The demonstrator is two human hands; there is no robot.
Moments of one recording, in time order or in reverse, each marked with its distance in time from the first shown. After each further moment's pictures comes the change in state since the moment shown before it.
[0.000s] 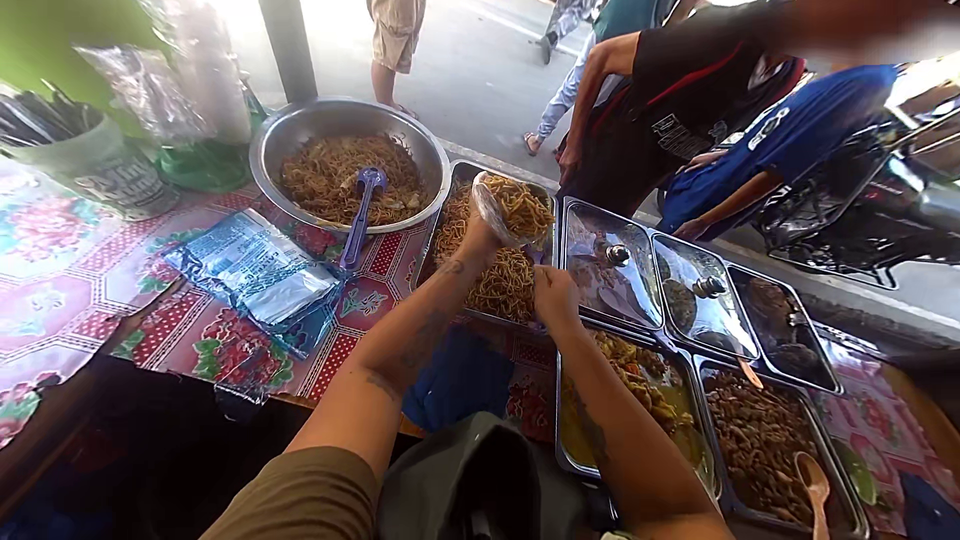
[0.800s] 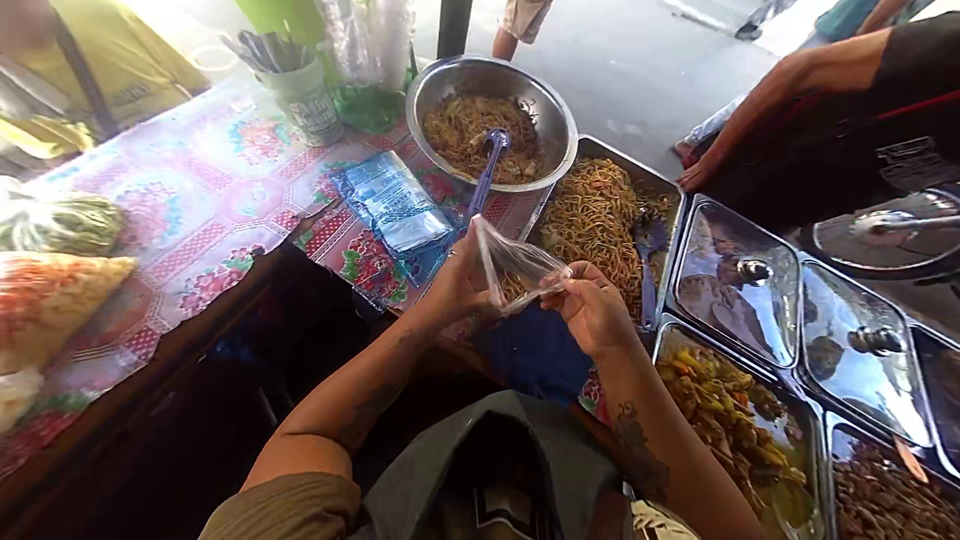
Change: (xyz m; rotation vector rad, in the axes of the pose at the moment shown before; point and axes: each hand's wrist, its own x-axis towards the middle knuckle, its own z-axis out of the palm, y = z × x) left_hand -0.196 0.051 -0.190 0.900 -0.089 0.495; right_hand -0.087 -0.035 0.068 0.968 -0.568 -0.224
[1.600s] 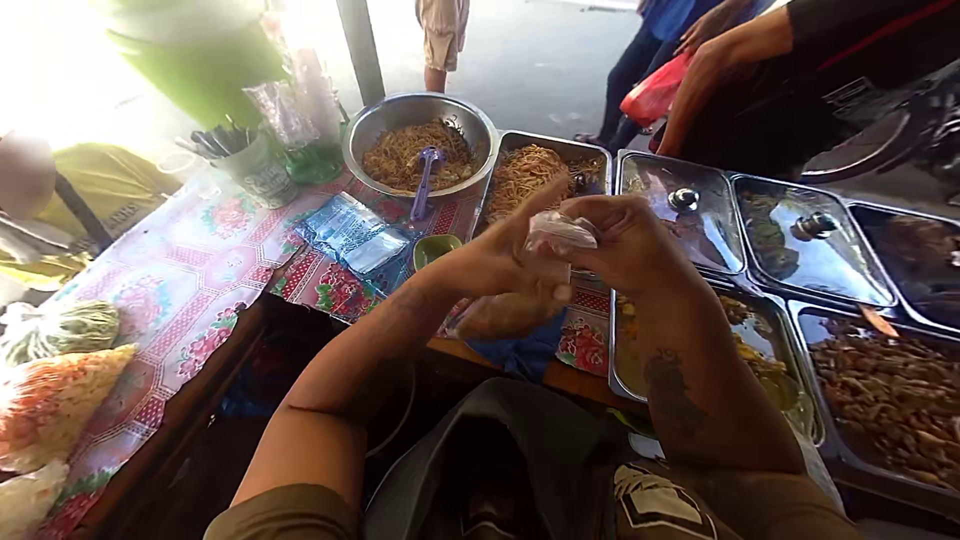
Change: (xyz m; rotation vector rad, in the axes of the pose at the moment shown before) left_hand 0.067 0.165 0.064 -0.359 -0.654 0.092; right_hand -0.057 -0.111 -0.036 -0.553 -0.234 -0.621
